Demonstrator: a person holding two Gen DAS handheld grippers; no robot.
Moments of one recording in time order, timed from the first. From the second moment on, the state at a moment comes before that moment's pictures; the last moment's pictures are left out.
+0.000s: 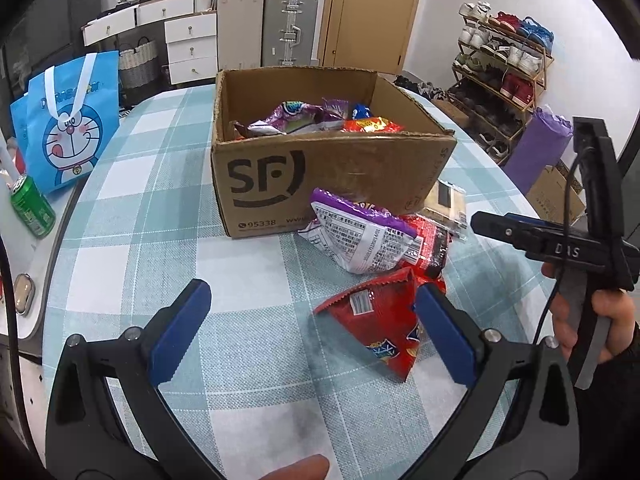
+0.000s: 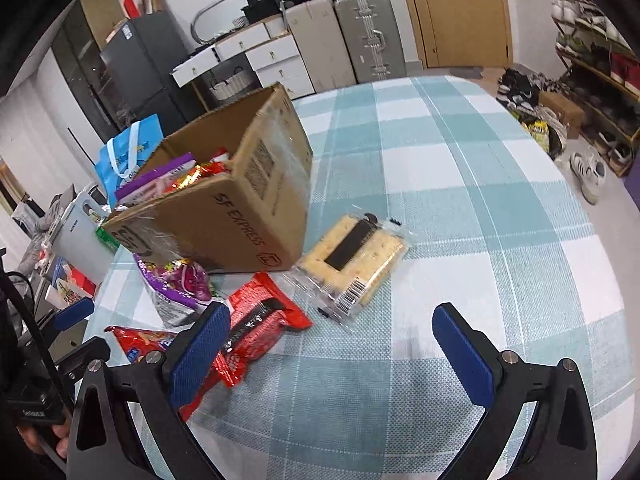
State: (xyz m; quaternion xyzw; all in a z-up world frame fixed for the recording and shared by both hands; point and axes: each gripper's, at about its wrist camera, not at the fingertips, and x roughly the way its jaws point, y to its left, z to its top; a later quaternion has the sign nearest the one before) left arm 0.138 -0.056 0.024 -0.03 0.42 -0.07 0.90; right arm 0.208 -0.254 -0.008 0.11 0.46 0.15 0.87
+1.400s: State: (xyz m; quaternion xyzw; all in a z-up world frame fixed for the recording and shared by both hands) left arm 0.153 -0.050 -0.003 -0.02 0.45 -0.06 0.89; right arm 0.205 -0.173 -0.035 0.03 0.46 0.20 0.86
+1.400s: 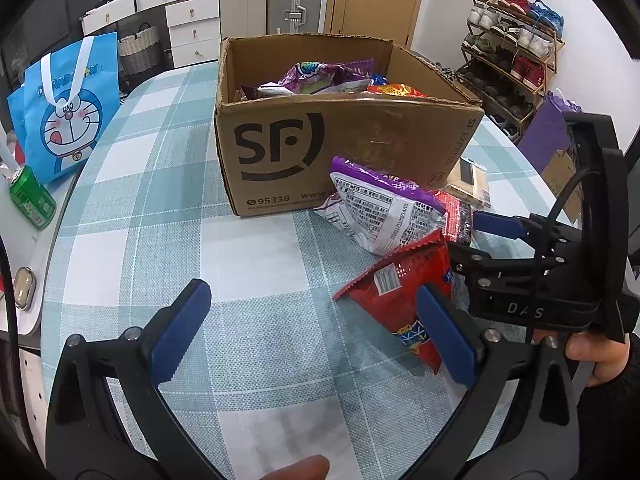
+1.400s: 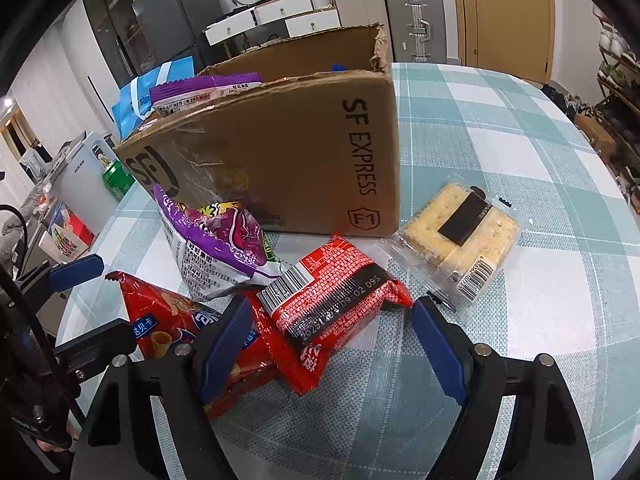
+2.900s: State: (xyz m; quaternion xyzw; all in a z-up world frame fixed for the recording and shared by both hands) left arm 0.154 -0.055 -0.012 -0.01 0.46 -0.06 0.88; right arm 0.201 -0.175 -0.025 0.00 0.44 0.22 0.87
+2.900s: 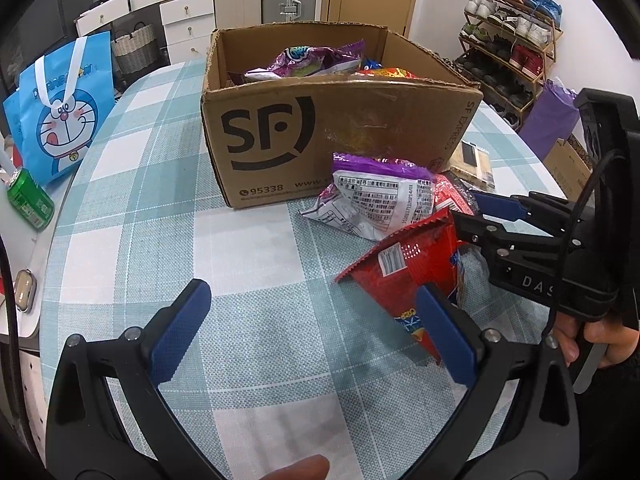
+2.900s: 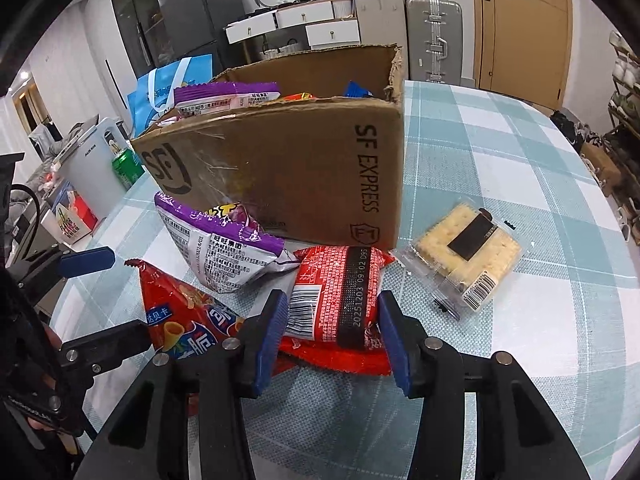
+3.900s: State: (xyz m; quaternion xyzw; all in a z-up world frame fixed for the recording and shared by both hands) left arm 0.149 -0.073 -0.020 0.01 0.47 -0.11 0.87; right arm 0.185 -0.181 -0.022 -0.03 0.44 0.27 0.86
